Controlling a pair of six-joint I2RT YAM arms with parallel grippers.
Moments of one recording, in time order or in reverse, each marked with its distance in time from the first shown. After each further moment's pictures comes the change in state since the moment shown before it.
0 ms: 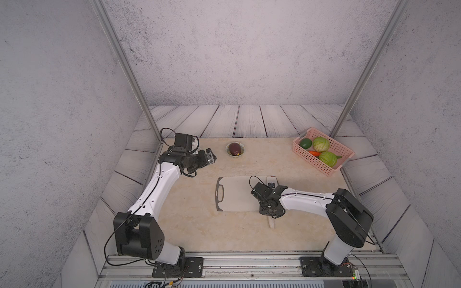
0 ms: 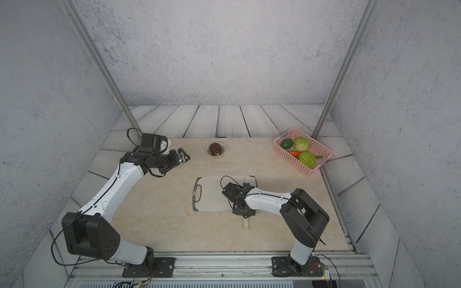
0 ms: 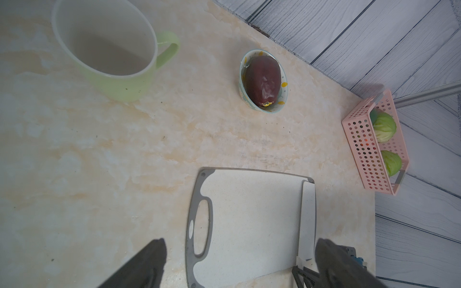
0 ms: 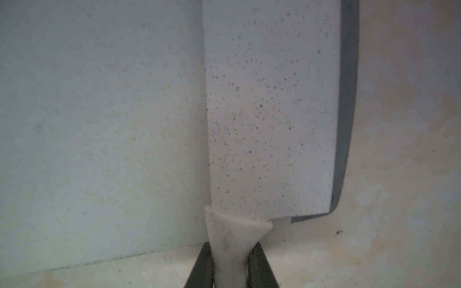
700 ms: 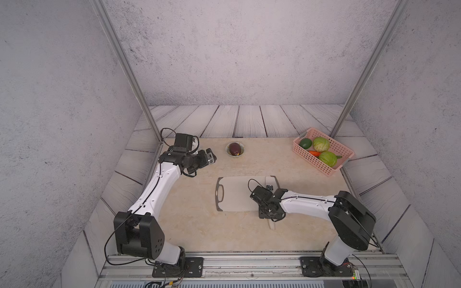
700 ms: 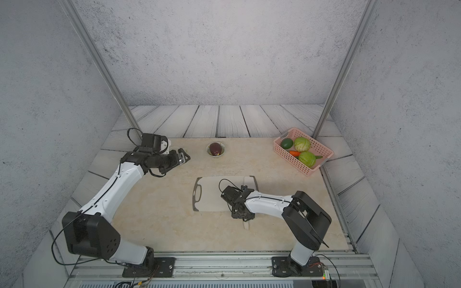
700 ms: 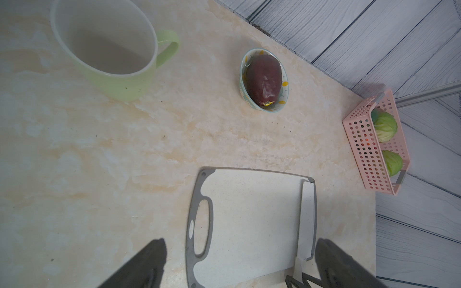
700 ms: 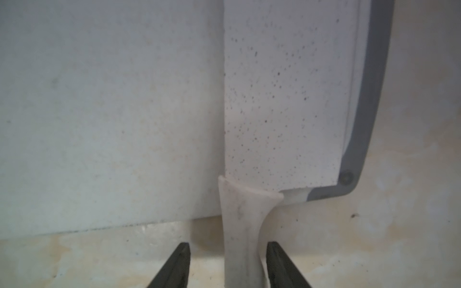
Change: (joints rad) left arm 0.000 0.003 0.000 0.000 0.000 0.000; right arm 0.045 -0.036 -0.047 0.013 -0.023 -0.005
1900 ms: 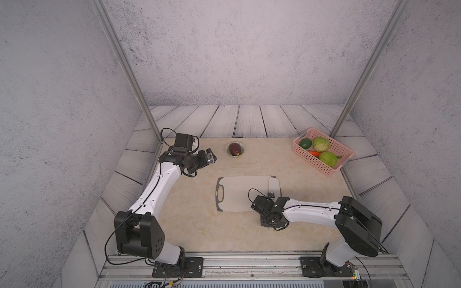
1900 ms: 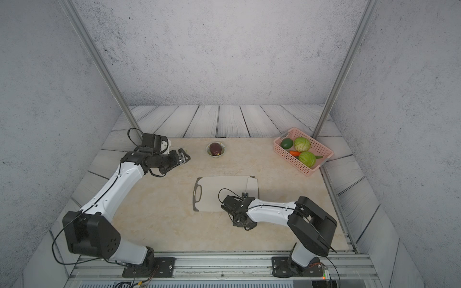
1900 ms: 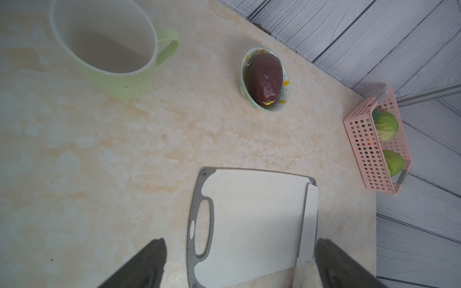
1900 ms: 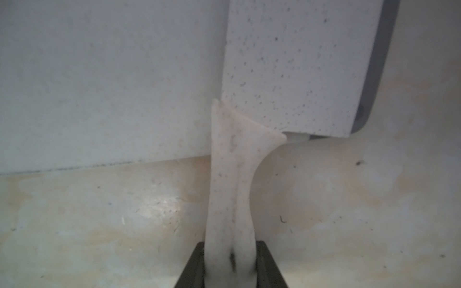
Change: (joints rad) left arm 0.000 0.005 0.000 0.000 0.000 0.000; right arm 0.080 -0.072 -0.086 -0.014 0.018 0.069
